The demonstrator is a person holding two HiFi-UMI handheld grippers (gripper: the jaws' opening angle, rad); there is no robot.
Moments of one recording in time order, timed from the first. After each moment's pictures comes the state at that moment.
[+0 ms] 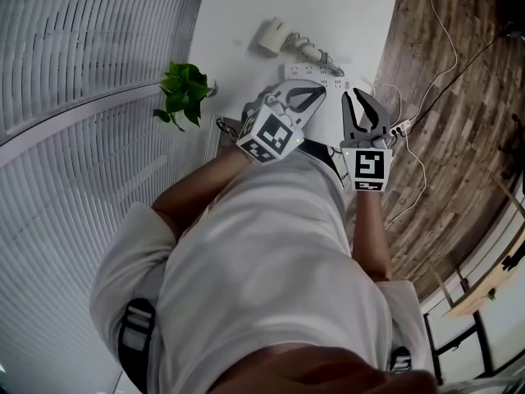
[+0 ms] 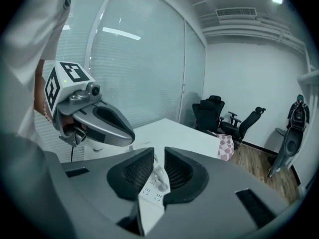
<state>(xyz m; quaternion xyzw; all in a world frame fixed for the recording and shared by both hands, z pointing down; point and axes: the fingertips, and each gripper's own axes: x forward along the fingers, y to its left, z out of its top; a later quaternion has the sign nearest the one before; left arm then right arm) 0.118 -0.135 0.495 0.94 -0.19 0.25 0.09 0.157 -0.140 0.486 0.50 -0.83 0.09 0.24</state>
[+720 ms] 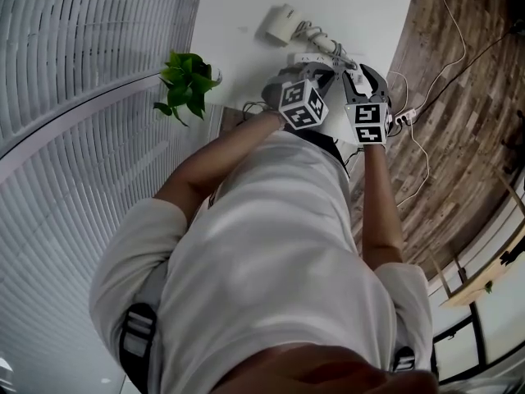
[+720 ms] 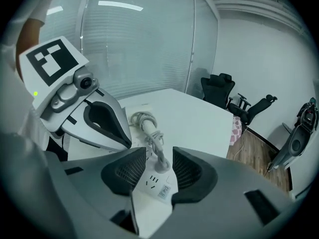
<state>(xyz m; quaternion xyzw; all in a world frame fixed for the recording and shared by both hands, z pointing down) 0.127 -0.142 0.662 0.90 -0.14 0.40 0.05 0.157 -0.167 0.641 0.45 -0.80 0.15 0.36</state>
